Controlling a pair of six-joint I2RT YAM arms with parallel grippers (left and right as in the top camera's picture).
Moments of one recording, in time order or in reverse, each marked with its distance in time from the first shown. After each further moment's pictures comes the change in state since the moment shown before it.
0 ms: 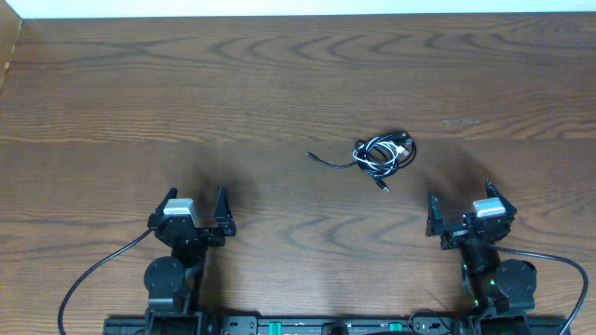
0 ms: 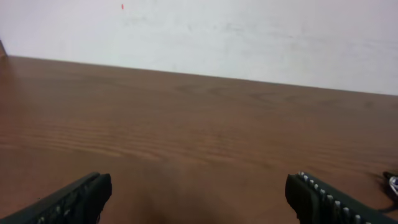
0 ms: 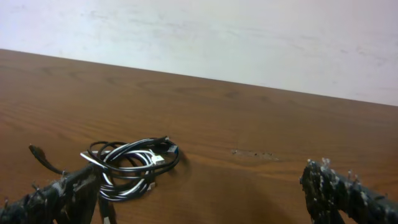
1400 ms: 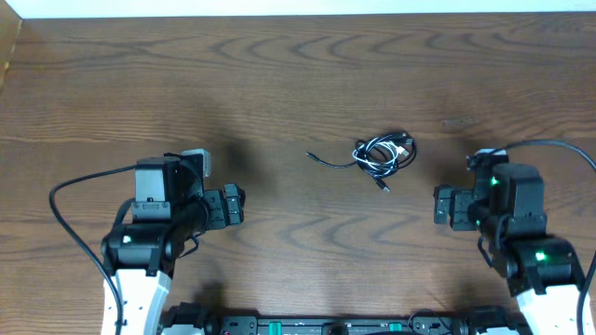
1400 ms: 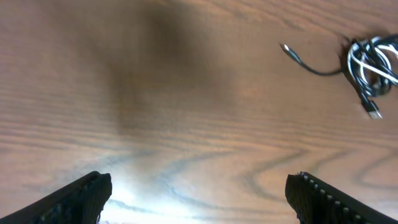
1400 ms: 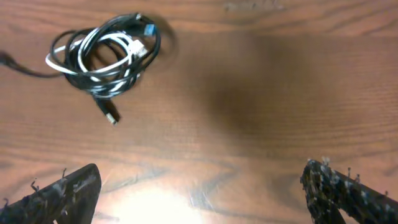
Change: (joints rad) left arm 0.000 0.914 0.769 -0.747 0.224 -0.052; right arm 0.000 0.841 0.718 -0.698 0.075 0.138
